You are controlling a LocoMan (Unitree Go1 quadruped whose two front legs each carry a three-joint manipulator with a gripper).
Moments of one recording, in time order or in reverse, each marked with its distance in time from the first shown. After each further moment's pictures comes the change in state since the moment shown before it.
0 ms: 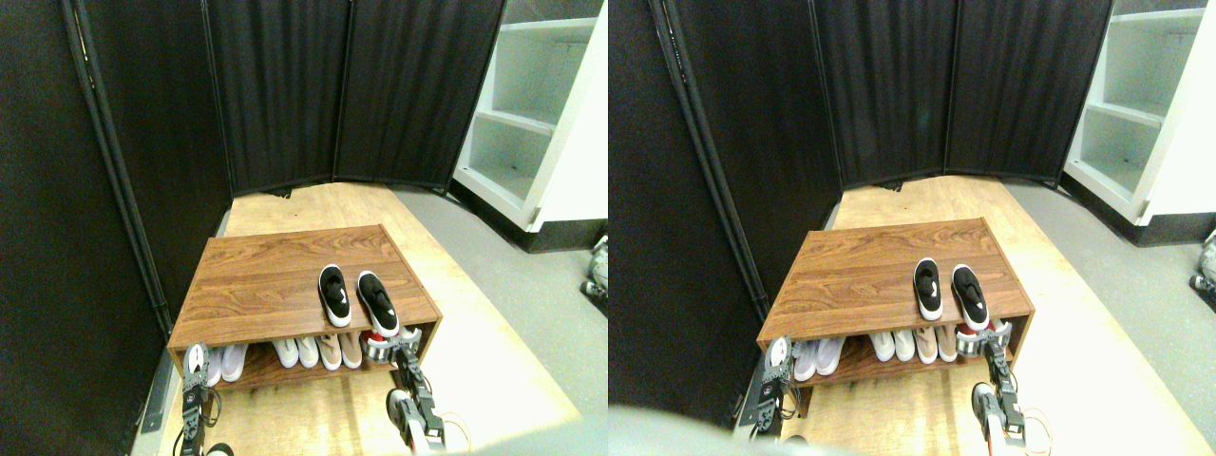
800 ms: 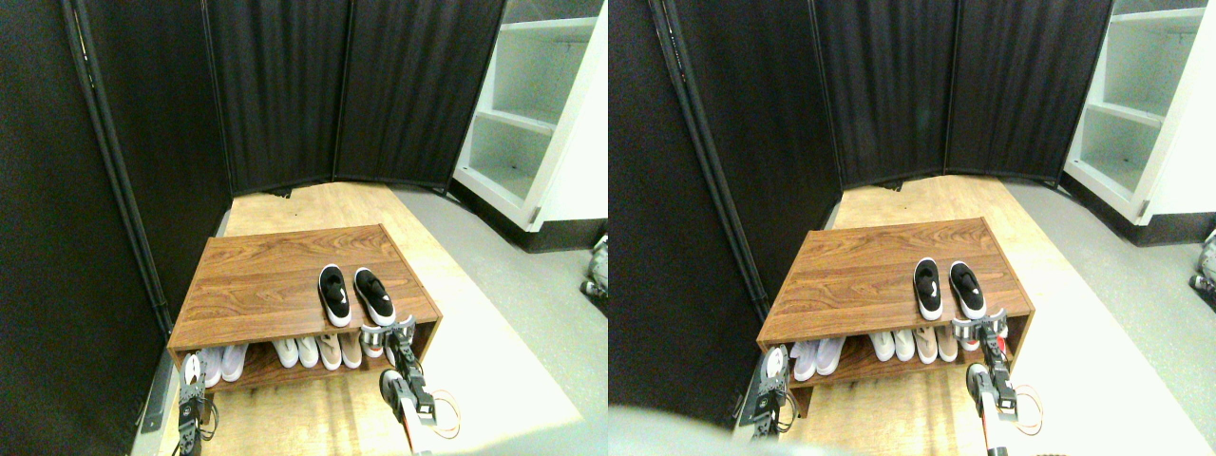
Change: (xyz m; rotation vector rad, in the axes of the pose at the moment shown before) right arm 0.017 0.010 0.003 -0.101 -0.054 -0.013; left arm -0.009 0.009 0.005 0.010 -0.006 0.018
